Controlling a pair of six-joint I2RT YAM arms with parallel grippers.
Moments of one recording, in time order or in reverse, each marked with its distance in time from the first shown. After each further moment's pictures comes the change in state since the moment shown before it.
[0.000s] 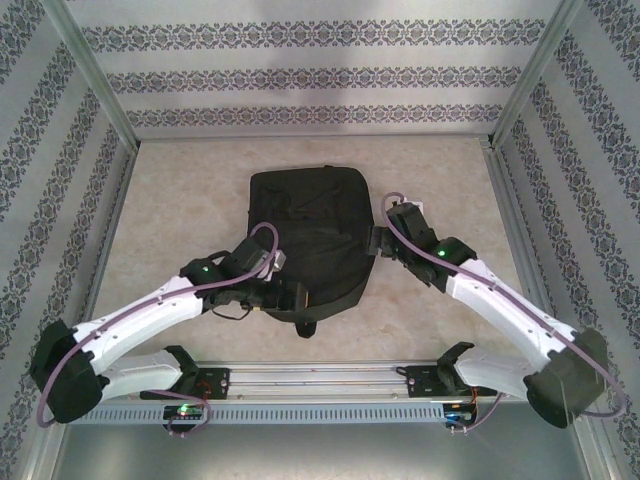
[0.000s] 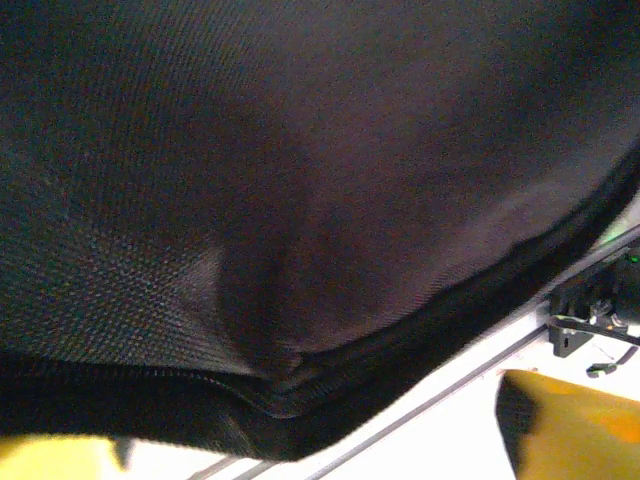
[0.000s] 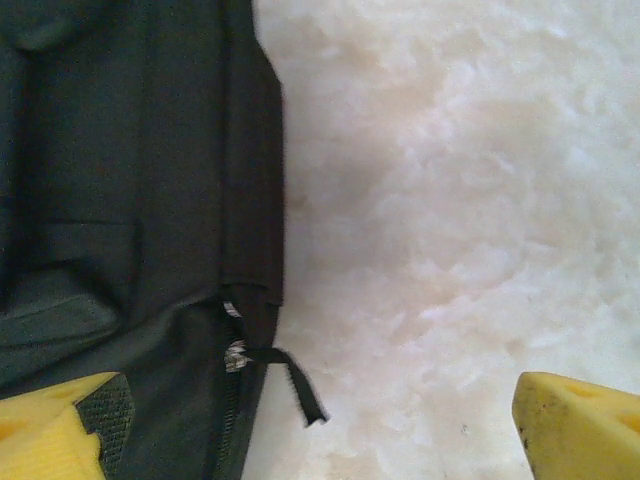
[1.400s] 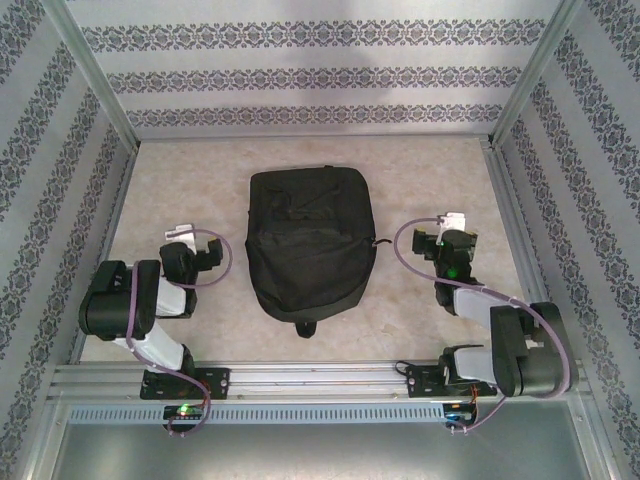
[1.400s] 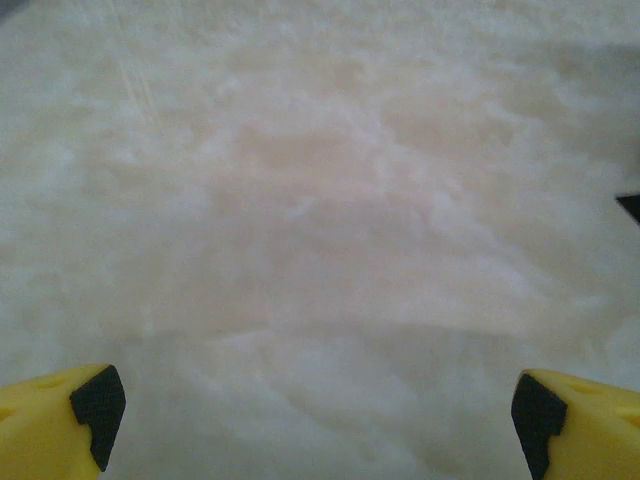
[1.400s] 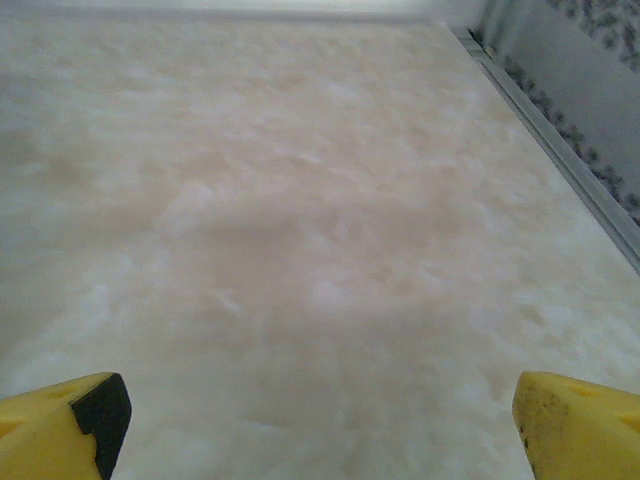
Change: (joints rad) left arm 0.843 0.492 -0.590 1.676 -0.304 0.620; right arm -0.539 0.204 -0.616 1.241 -0.114 -0.475
